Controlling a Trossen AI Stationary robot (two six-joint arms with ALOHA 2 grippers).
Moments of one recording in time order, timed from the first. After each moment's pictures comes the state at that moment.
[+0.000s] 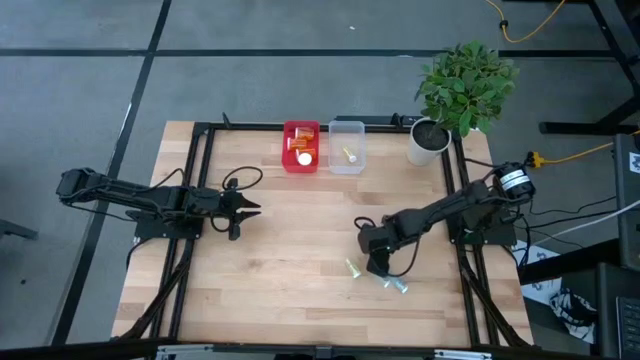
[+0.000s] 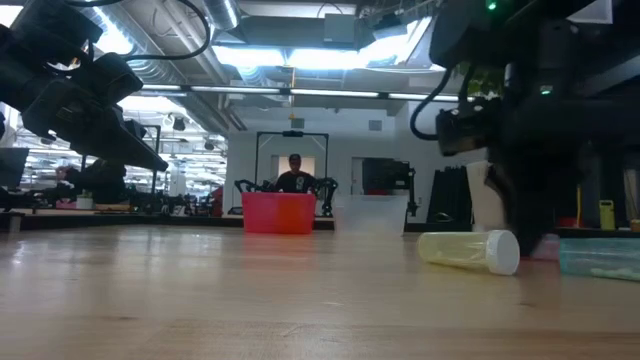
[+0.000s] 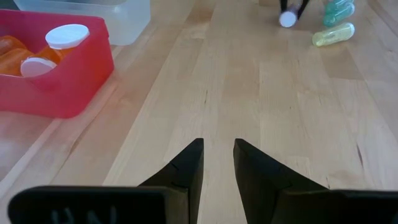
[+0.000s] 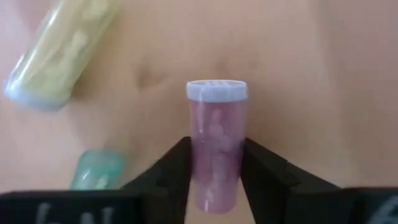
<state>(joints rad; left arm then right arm) -0.06 0.50 0.08 -0.05 -0.23 -0.13 0.27 1.68 0.88 -0.53 0.00 0.62</state>
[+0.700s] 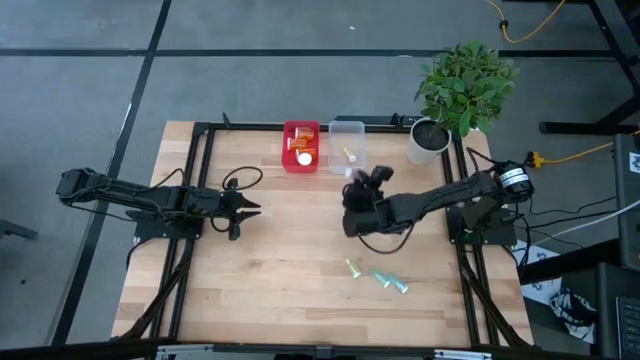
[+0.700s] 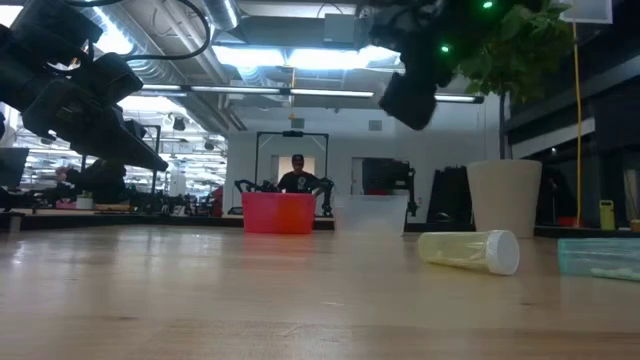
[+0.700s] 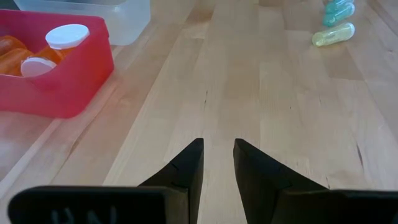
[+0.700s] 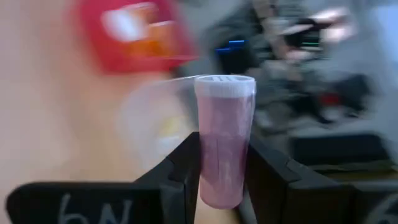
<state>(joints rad) -0.06 0.50 0.08 -0.05 -0.23 -0.13 0.19 1.68 1.16 -0.62 1.22 0.15</state>
